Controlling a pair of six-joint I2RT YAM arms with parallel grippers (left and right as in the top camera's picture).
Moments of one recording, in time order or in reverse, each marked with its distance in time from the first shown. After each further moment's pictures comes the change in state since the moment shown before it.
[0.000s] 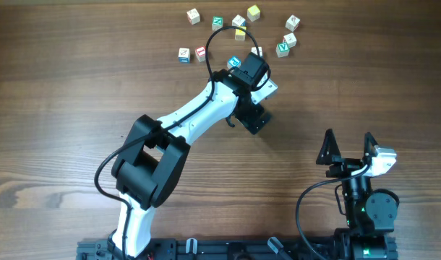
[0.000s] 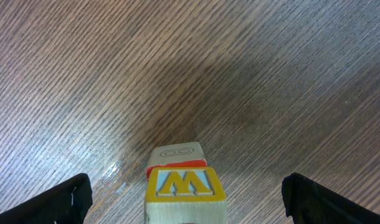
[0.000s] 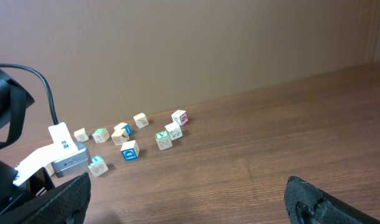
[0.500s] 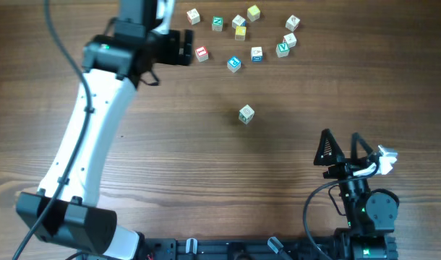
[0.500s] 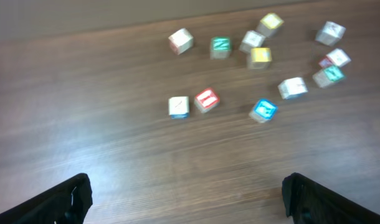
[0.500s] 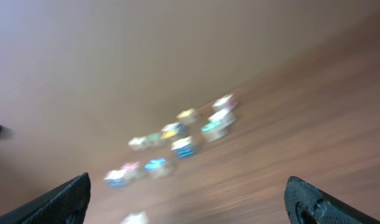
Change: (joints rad) left arm 0.426 -0.433 0.143 -0.150 -0.113 -0.247; right arm -0.002 0.000 0.000 0.010 -0.148 0.375
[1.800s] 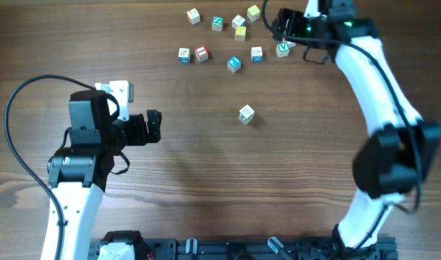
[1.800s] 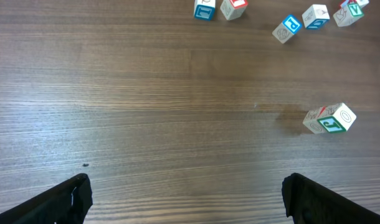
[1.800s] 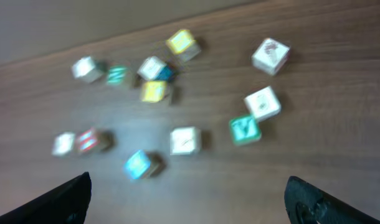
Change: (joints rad) left arm 0.229 -0.622 -0.818 0.171 0.192 -0.016; right arm 0.154 2.000 1.783 -0.654 -0.012 -0.303
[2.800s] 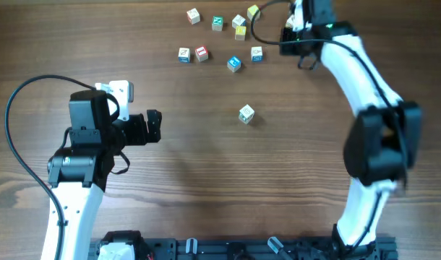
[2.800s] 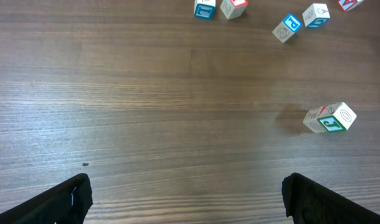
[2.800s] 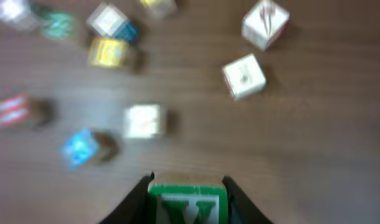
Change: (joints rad) left arm 0.000 0.000 -0.001 0.001 0.000 0.000; right arm 0.029 0.045 0.002 -0.071 0.057 -0.156
